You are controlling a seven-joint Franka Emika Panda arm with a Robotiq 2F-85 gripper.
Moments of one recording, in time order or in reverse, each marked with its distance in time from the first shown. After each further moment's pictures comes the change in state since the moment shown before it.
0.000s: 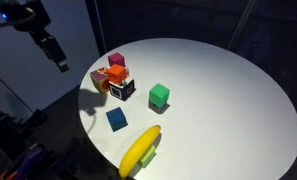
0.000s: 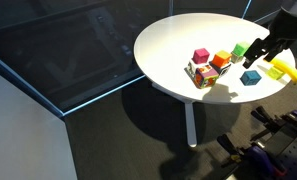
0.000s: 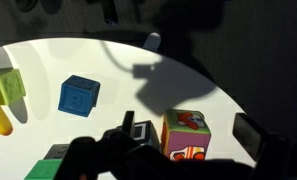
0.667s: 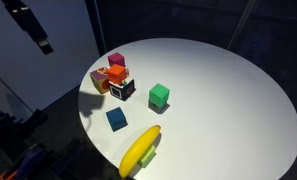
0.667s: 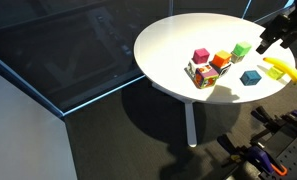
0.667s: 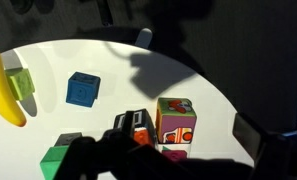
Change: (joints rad) arm -0.013 -0.201 0.000 0.006 0.035 -0.173 0.001
